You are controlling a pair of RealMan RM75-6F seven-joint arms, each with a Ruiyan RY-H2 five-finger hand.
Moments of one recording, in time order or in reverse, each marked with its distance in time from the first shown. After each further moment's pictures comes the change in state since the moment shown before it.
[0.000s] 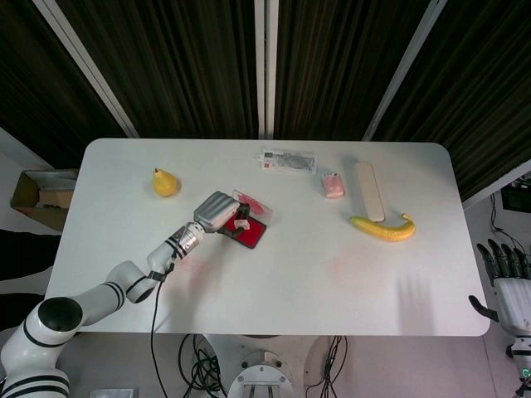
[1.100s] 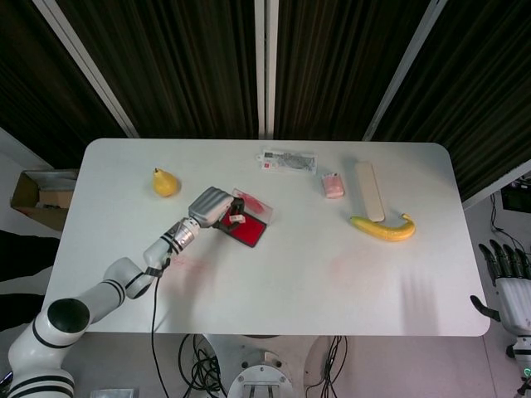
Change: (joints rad) left arm 0.004 -0.006 0.027 0.084 0.002 0.036 -0.120; right arm 0.002 -0.010 0.001 0.031 0.000 -0.009 0.028
